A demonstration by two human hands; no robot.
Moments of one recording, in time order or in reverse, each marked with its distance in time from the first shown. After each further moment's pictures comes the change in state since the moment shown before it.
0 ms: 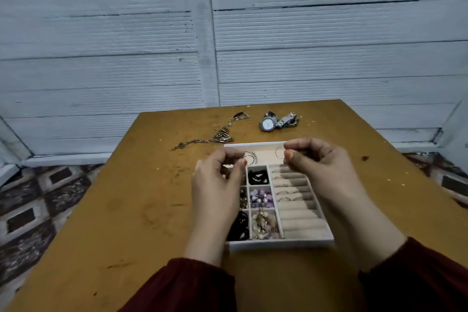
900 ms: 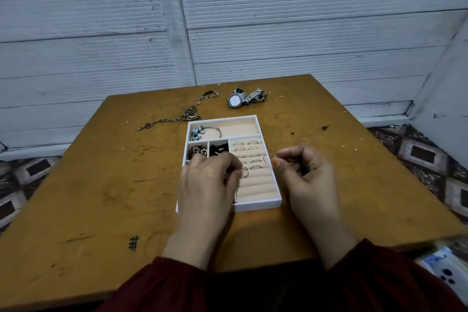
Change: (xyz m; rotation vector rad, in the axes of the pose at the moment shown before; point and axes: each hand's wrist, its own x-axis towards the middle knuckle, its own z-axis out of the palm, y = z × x) left_hand -0.062 0.031 0.025 0.536 -0.131 0.298; right_hand -0.060 0.039 -0.045 -0.148 0.193 -0.211
